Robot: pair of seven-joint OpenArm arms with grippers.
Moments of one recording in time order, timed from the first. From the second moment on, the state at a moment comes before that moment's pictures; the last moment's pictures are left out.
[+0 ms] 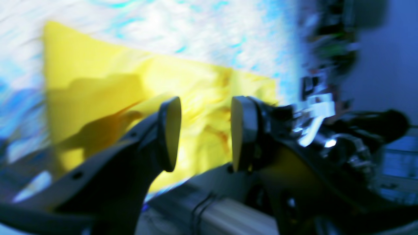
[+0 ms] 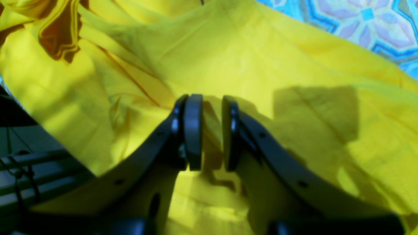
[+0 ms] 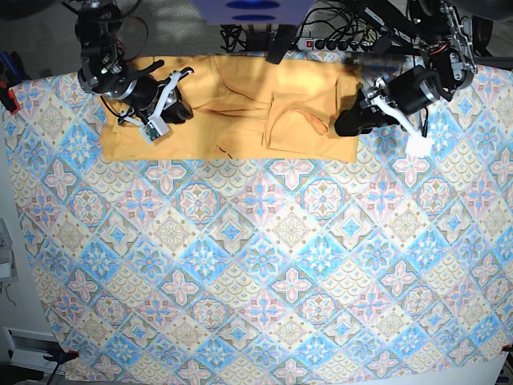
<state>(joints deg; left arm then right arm) 26.8 -9.3 -24.1 109.5 -66.7 -13.9 65.6 -23.6 14.2 3.2 91.0 15.5 37.7 -30.3</state>
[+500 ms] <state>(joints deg) 23.6 -8.7 -12.6 109.5 -42.7 -14.0 62.2 -23.6 14.3 3.2 91.0 15.6 37.7 -30.2</state>
